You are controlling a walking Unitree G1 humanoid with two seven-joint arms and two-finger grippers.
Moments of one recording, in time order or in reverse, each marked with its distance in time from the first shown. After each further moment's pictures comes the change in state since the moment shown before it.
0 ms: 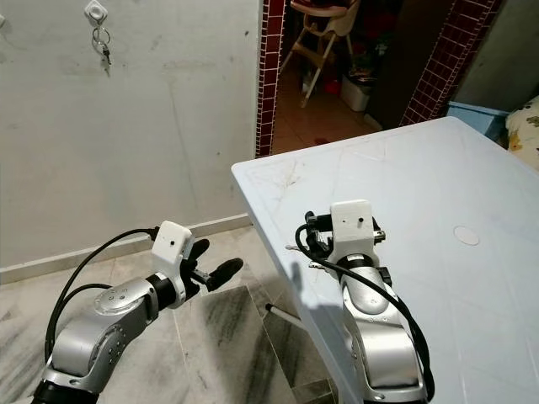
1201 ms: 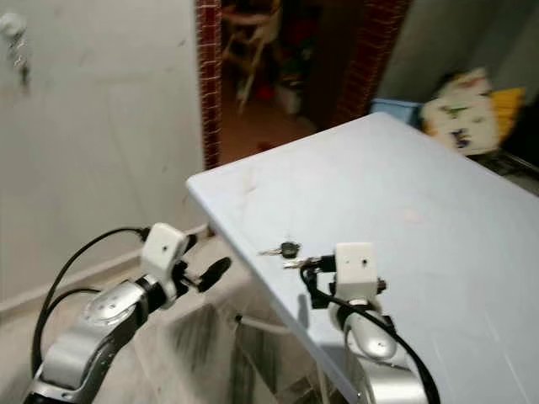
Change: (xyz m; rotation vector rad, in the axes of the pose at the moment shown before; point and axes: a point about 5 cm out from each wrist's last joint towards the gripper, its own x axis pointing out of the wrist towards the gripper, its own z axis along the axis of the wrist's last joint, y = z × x) left arm -0.003 0.003 0.012 0.106 -0.077 0.067; right arm -0.041 0.004 -0.033 0.127 0.261 0.013
